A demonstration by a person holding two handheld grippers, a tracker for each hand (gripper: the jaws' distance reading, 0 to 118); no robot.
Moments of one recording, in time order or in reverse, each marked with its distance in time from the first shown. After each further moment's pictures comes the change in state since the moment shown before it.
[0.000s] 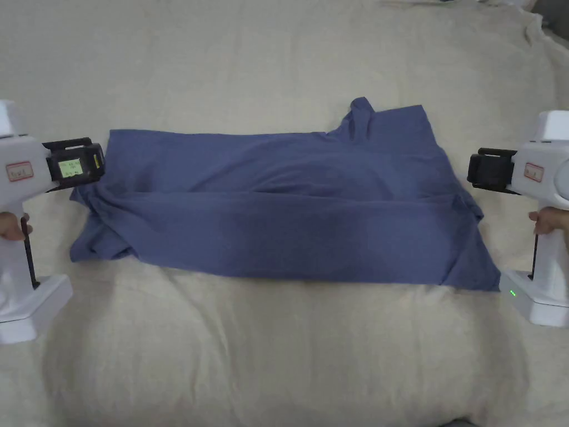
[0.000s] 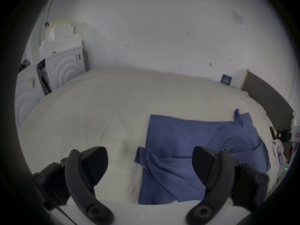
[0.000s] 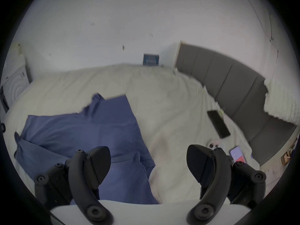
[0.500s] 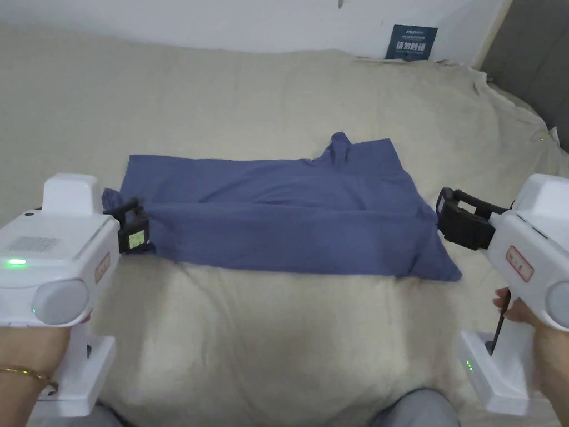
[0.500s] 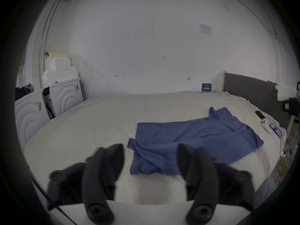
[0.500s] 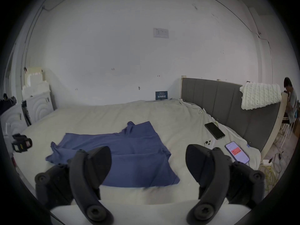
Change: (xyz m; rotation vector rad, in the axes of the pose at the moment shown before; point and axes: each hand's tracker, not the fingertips) left arm 0.029 -0.095 0.125 0.215 -0.060 -0.168; right arm -0.013 -0.090 0.185 0.310 0.139 -0.131
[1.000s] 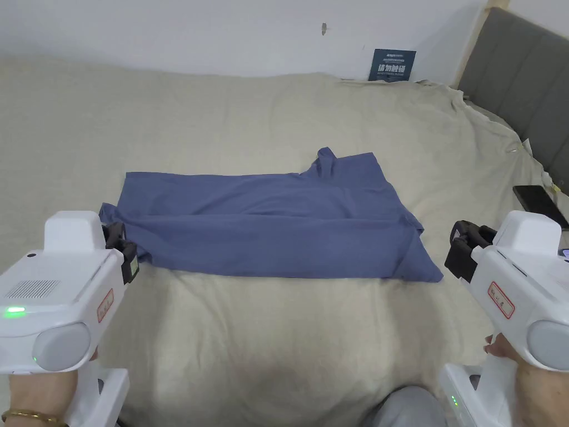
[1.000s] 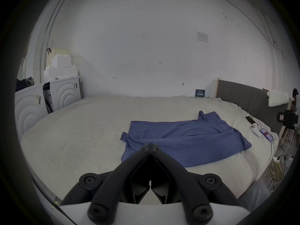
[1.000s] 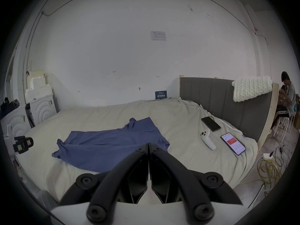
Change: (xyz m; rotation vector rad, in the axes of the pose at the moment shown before) left arm 0.003 -0.021 0.028 0.049 -0.029 0.074; right arm 0.009 -0.021 0.036 -0.006 -0.003 -0.034
